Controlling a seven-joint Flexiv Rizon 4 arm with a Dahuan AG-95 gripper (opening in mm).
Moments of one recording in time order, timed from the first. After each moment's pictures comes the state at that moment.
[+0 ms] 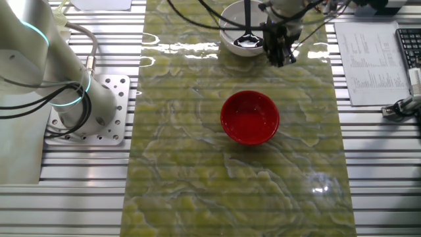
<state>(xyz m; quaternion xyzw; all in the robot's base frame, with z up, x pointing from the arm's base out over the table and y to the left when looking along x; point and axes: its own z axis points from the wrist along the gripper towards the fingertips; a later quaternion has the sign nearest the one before) 0.514 0.060 0.170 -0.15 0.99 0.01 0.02</state>
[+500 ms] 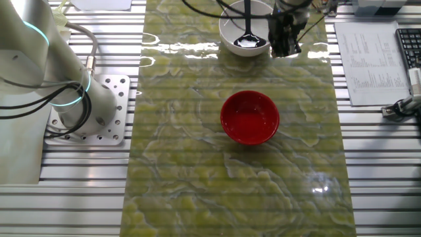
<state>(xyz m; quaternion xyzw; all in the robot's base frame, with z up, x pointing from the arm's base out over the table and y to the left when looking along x) 0.526 0.089 0.170 -0.15 0.99 0.01 0.02</state>
